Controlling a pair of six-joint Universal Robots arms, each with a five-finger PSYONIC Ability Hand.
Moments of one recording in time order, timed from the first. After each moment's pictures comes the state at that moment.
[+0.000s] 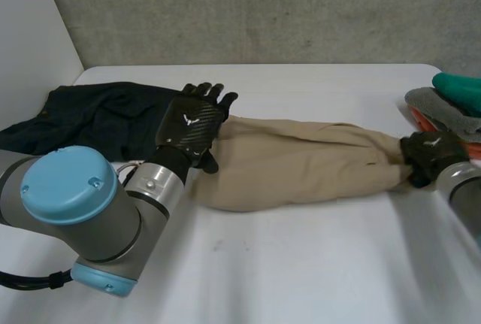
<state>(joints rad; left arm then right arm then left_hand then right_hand) 4.12 -1.97 -1.69 3.73 -1.52 3.45 1.63 -1.13 1.67 -0.20 1.44 2.57 0.19 0.20 0.21 0.20 0.05 0.93 1.16 1.18 1.19 0.95</state>
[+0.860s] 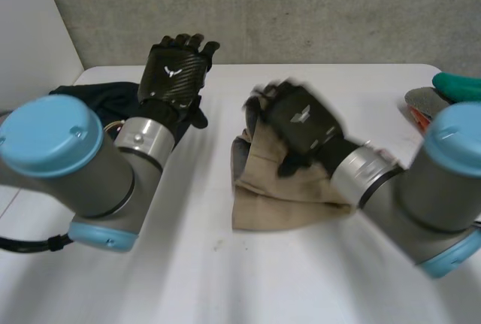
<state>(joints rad) 4.13 -1.97 -1.48 3.63 -1.60 3.41 2.03 -1.26 1.62 -0.39 1.14 2.83 0.19 0.20 0.21 0.20 0.05 0.20 0.22 0.21 0.23 0.06</state>
